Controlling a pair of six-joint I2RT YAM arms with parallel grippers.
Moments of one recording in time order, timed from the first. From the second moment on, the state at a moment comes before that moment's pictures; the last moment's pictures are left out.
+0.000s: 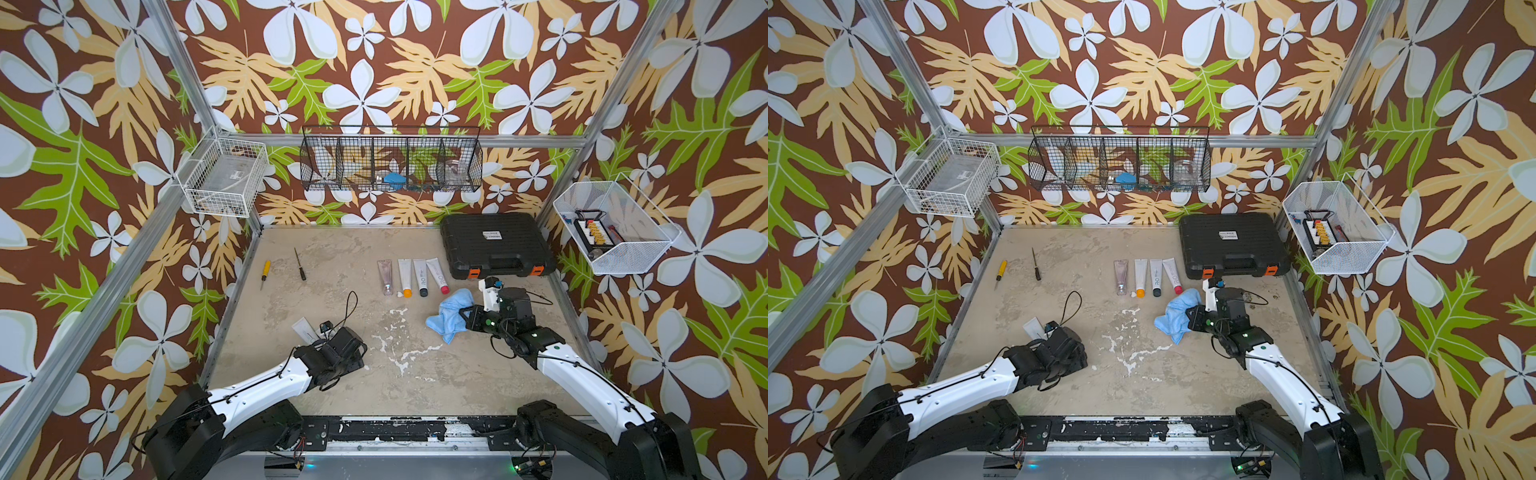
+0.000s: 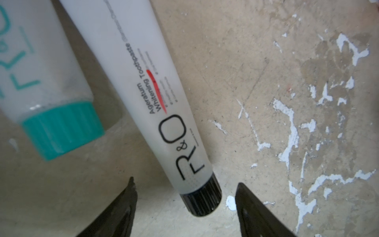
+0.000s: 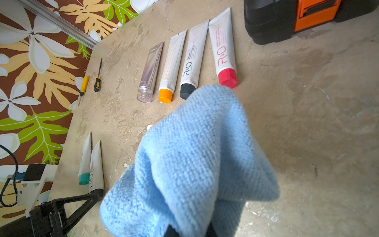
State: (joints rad) left arm -0.77 1.10 0.45 -0.51 -0.20 -1.11; right arm 0.27 1.05 0.57 -0.19 -0.30 0.50
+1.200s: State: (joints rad) left arm -0.76 1.21 0.44 -0.35 -0.31 -1.07; right arm 0.27 1.01 0.54 -0.19 -0.29 0.49
